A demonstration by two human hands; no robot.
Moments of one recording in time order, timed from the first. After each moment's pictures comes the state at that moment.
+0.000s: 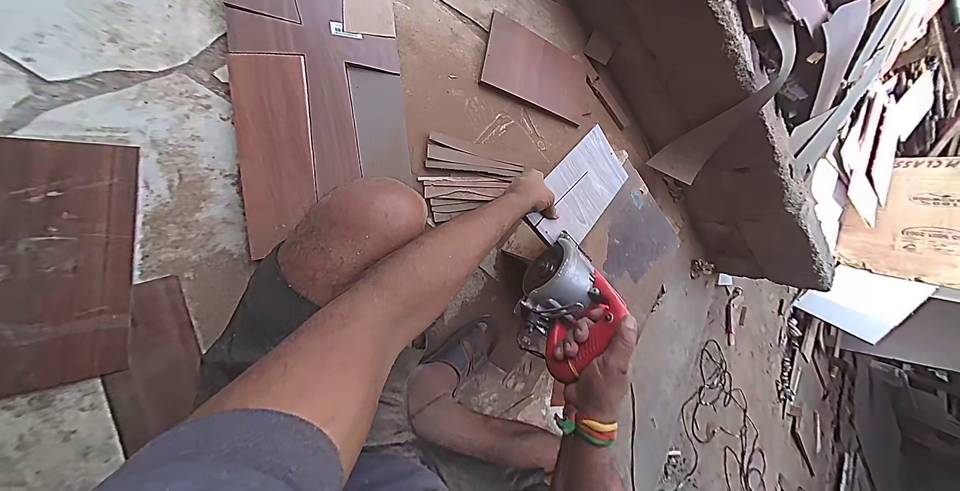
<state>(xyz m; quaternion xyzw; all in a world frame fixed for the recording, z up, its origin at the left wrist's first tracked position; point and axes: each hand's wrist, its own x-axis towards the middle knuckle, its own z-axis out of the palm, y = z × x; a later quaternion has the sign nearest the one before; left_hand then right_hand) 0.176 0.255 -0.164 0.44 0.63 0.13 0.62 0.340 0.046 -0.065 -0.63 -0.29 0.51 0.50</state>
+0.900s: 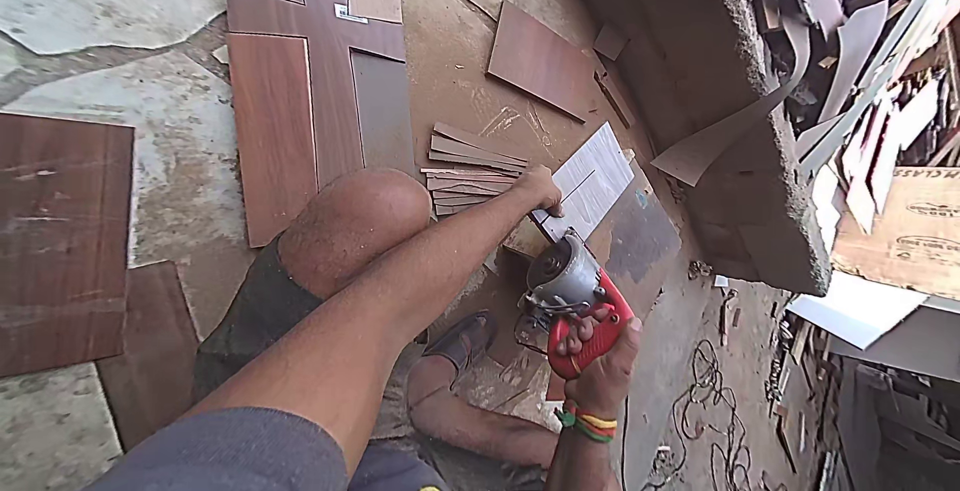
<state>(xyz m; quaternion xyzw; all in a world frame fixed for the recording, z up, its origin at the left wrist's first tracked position) 0.174 0.253 -0.160 0.46 0.62 0.13 0.62 0.342 0.048 -0.072 -0.64 -0.28 0.50 0.51</state>
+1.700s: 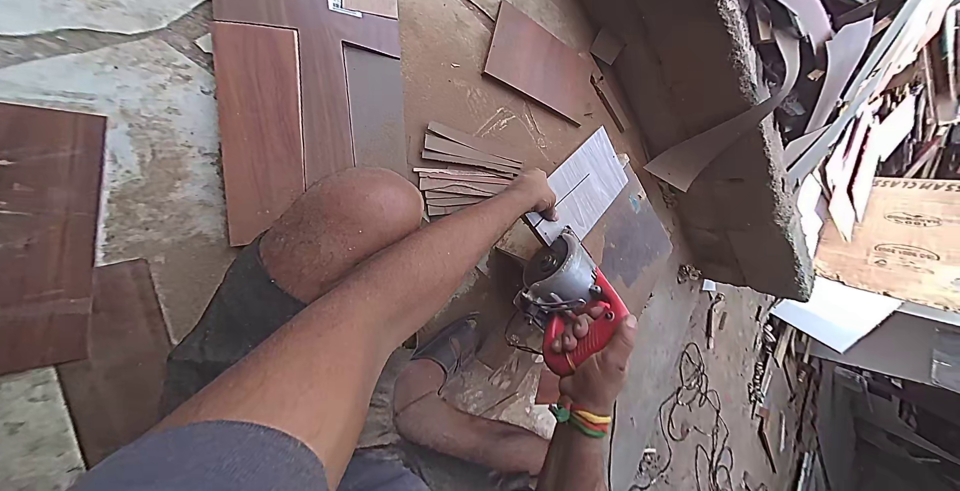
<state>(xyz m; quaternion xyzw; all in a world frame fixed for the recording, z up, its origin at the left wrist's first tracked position) 0.175 0.256 -0.163 0.46 0.62 0.13 0.63 0.343 0.061 -0.072 -0.64 -0.29 0.50 0.51</state>
